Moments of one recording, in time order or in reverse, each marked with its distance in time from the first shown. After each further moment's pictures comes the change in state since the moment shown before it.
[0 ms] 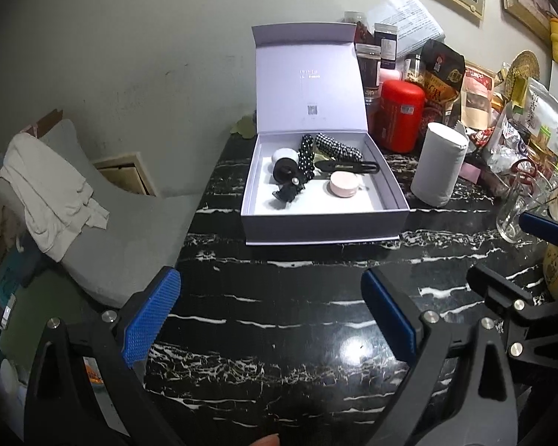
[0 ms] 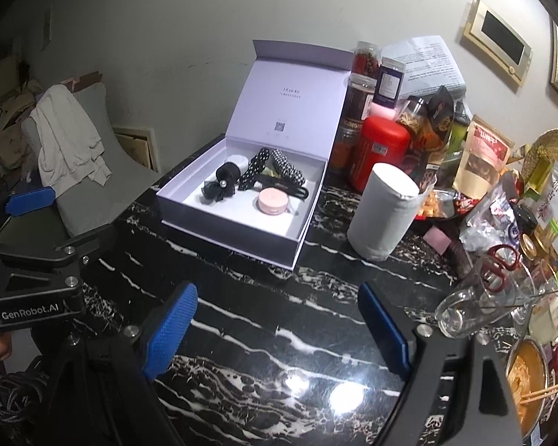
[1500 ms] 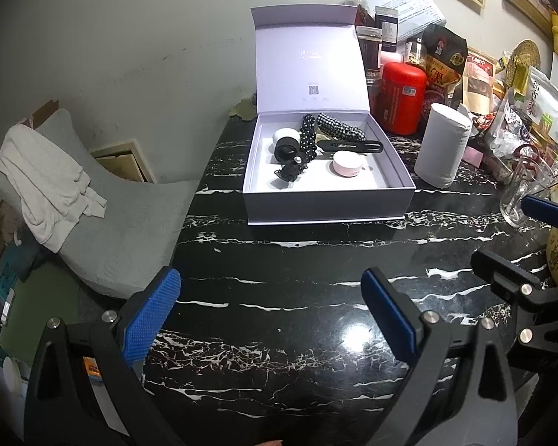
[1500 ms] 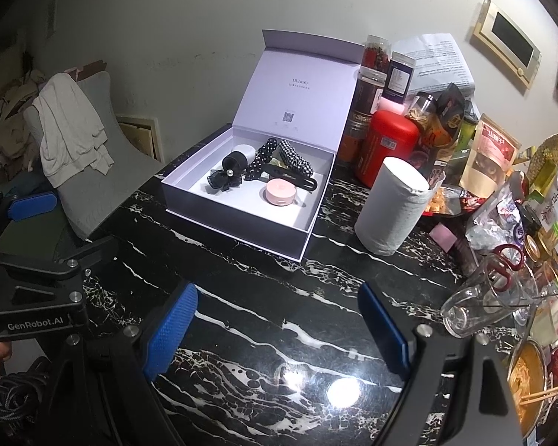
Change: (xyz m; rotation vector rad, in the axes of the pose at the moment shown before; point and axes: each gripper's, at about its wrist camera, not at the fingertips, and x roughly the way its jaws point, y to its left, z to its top) left arm 0.011 0.006 -0.011 0.007 0.054 -0.010; right arm 0.007 0.010 -0.002 -0.023 0.030 0.004
